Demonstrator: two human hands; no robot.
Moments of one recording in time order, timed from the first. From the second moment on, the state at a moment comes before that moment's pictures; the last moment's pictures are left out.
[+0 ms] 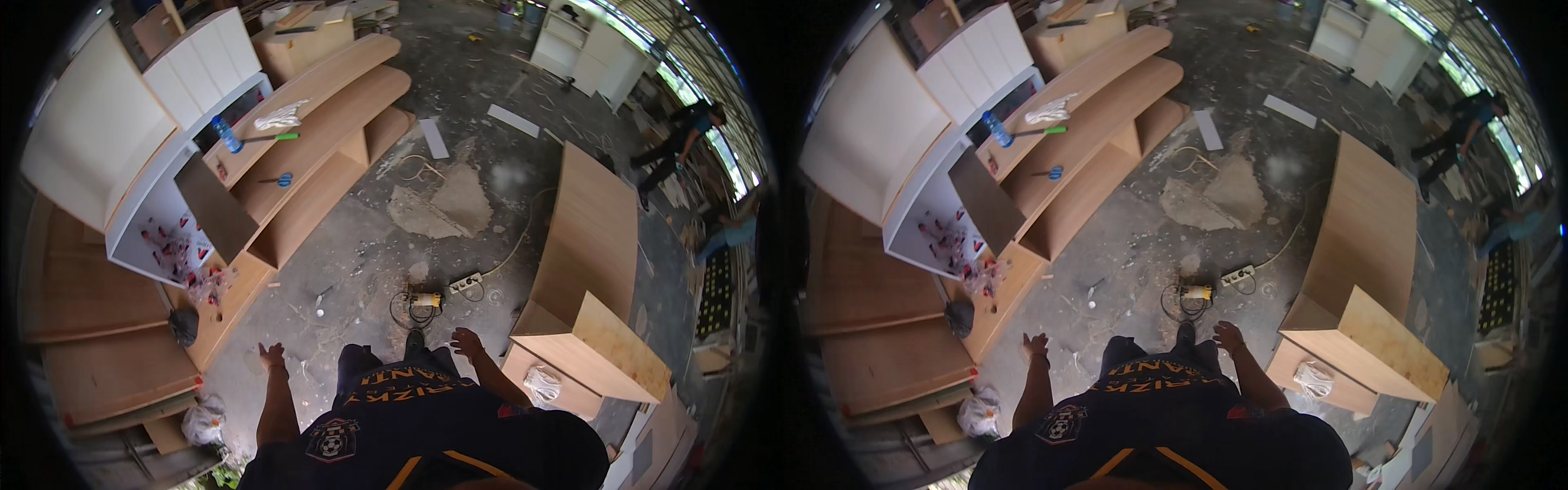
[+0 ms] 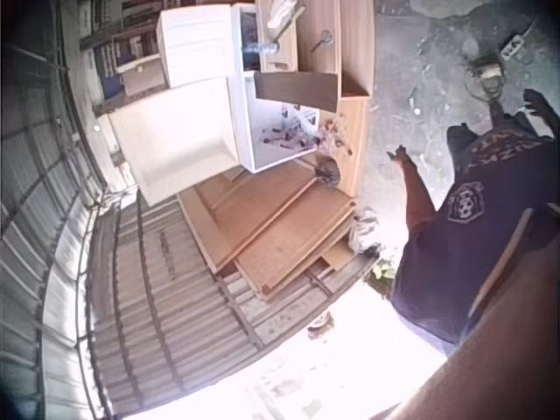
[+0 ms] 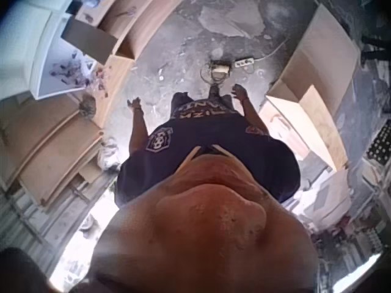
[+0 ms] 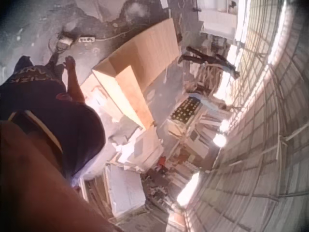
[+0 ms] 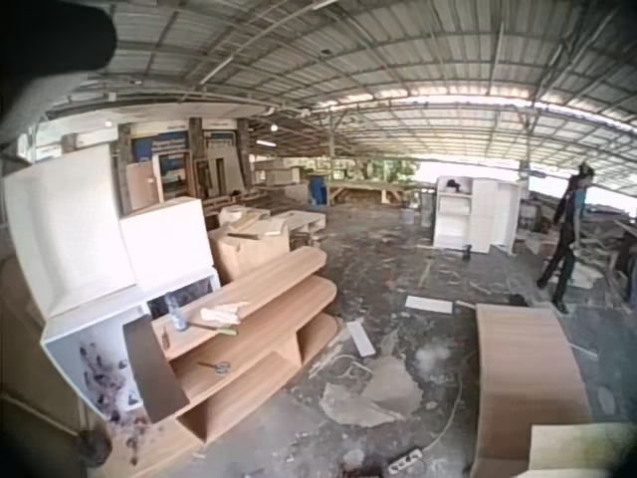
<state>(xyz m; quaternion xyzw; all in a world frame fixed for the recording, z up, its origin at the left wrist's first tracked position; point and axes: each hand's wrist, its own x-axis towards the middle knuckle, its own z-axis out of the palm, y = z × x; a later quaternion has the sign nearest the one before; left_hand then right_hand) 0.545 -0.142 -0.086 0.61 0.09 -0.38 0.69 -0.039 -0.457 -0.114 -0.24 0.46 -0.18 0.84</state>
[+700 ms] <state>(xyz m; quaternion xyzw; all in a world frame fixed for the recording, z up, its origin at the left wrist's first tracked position) 0.773 -0.439 -0.055 0.63 0.10 -0.47 0.62 0.024 -0.045 -0.101 -0.12 0.80 -0.03 0.58</state>
